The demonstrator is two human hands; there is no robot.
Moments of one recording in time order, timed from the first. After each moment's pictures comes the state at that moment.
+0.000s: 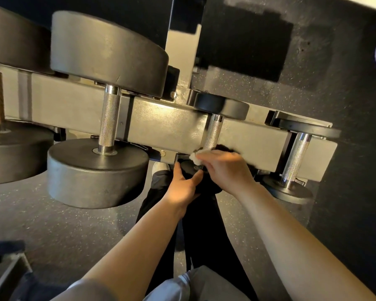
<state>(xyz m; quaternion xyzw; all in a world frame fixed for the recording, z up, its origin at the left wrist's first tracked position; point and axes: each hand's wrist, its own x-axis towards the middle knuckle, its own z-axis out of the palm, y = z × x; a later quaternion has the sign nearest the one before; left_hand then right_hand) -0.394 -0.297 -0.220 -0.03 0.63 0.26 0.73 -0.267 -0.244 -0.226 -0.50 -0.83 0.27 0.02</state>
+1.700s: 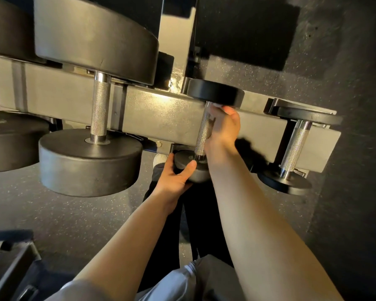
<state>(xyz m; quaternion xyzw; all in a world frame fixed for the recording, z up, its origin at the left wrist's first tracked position) -0.390 -0.309 -0.222 -0.04 0.63 0.34 0.70 -0.310 -0.187 -0.234 -0.69 -0.01 0.57 0.45</state>
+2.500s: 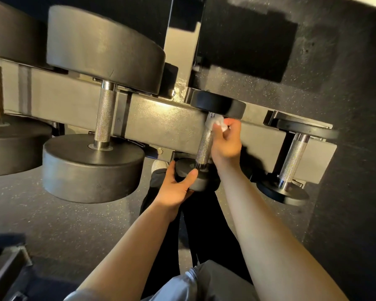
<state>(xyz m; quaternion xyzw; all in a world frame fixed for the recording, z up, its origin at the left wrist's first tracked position) -0.391 -0.312 -0.229 -0.06 0.63 0.33 0.70 -0.291 -0.217 -0.233 -0.74 -0.39 0.46 0.31</state>
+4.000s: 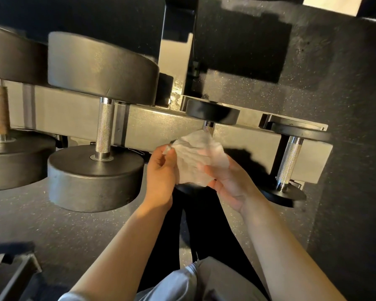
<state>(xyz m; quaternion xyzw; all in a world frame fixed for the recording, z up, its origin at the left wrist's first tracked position) -0.407 -0.261 -0.177 0.11 0.70 0.41 0.58 -0.260 -0.241 -0.176 -0.52 -0.09 0.81 0.25</state>
